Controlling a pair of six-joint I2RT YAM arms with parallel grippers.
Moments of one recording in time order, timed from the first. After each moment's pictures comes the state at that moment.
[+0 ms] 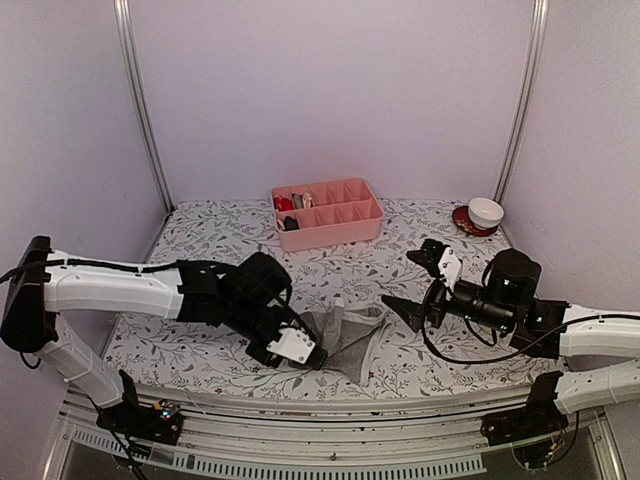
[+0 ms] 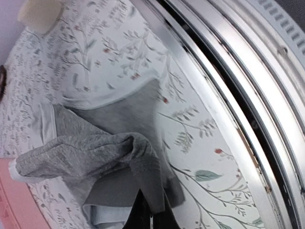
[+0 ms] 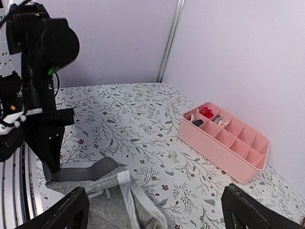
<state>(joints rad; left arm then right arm) -1.05 1.53 1.05 -0.46 0.26 1.03 0.91 0.97 0.49 0.37 -0.04 -0.22</state>
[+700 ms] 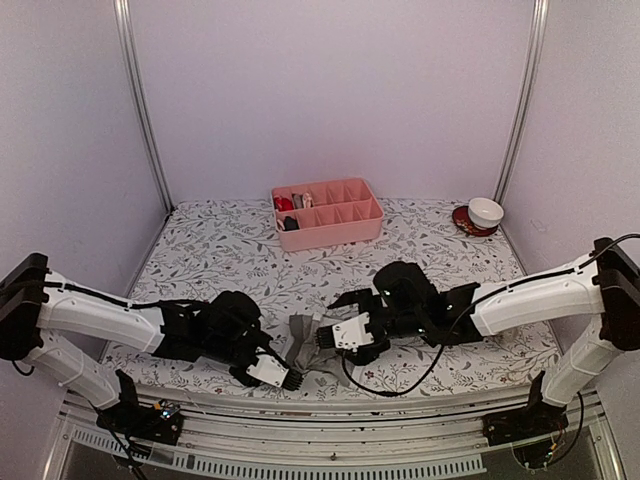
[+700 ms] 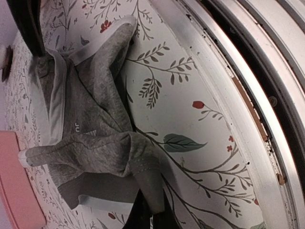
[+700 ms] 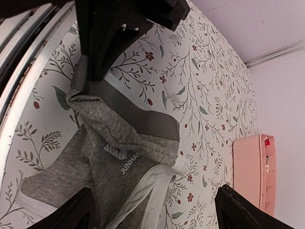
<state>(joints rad) -1.06 1.40 0.57 -0.07 0.12 1.07 1.09 1.52 0.78 0.16 -0.08 -0.89</state>
